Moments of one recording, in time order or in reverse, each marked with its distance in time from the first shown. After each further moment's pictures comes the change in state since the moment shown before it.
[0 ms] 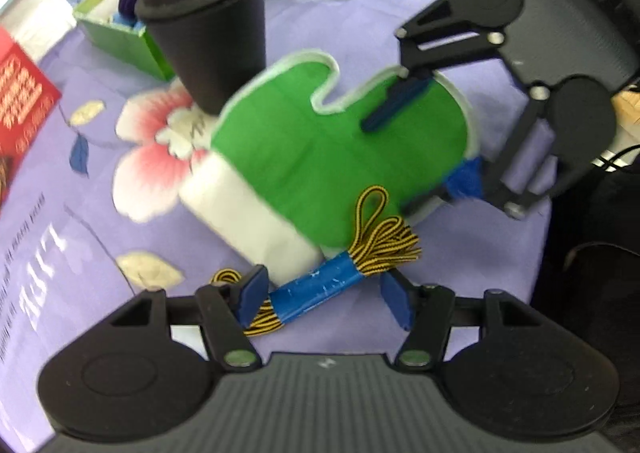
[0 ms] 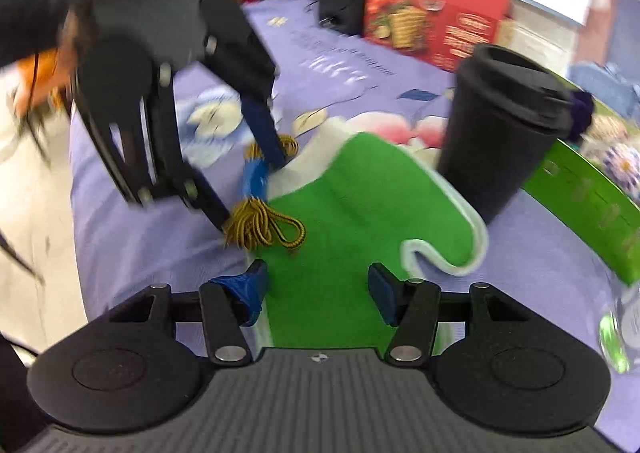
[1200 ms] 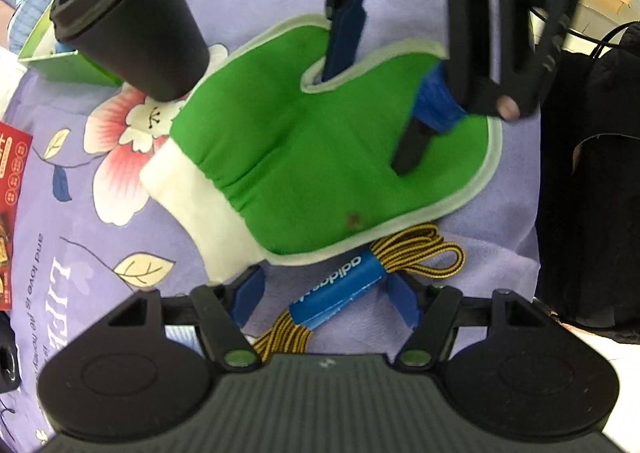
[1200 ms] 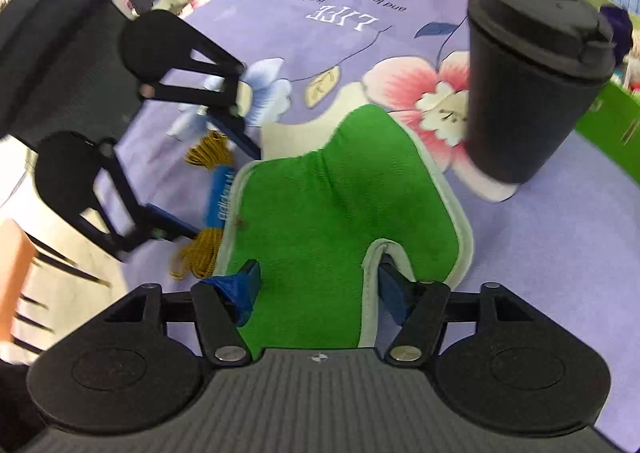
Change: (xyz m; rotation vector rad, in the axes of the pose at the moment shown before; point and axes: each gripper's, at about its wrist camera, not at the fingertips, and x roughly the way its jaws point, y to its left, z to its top) left arm 0.014 -0.020 -0.005 0.272 0.150 0.050; right arm 0.004 -0.021 0.028 0.248 0.204 0.206
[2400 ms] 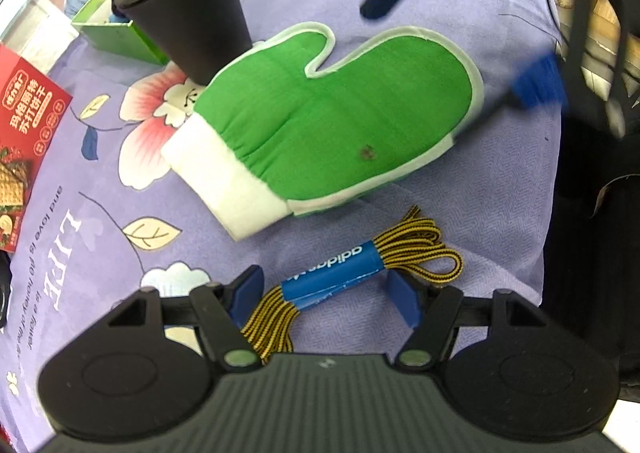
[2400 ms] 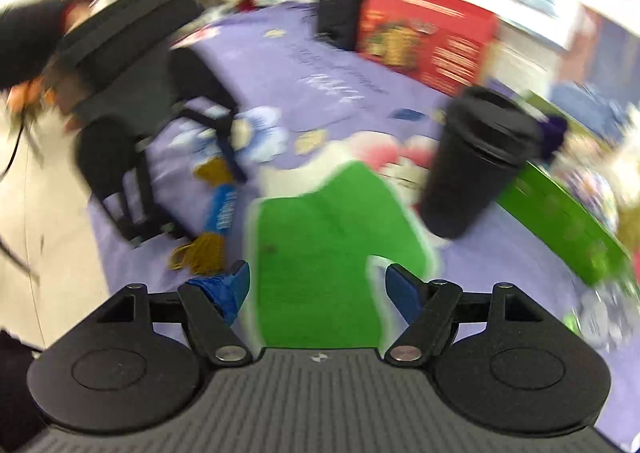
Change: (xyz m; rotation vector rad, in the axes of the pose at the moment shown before) left arm -0.003 -0.012 -0.018 -0.171 -0.082 0.081; right arm -0.043 0.048 -0.027 -0.269 -0.211 -0.236
